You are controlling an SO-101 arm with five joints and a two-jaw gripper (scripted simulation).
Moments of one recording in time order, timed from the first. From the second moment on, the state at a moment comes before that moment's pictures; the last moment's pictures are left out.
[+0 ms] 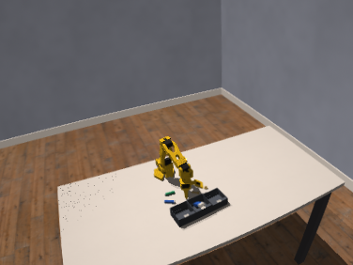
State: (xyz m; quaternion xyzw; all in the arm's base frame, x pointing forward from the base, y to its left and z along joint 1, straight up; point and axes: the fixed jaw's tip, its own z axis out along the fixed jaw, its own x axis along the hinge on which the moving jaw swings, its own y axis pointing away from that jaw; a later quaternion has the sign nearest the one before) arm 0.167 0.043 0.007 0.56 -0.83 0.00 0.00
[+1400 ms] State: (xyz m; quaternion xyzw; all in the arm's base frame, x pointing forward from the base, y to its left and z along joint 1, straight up) arm 0.167 0.043 0.007 0.56 -0.83 0.00 0.00
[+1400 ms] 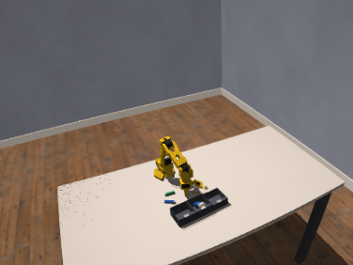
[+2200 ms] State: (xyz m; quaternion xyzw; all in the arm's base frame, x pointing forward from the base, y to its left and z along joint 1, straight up) arm 0.164 0.042 0.010 0.56 -0.83 -0.01 0.02
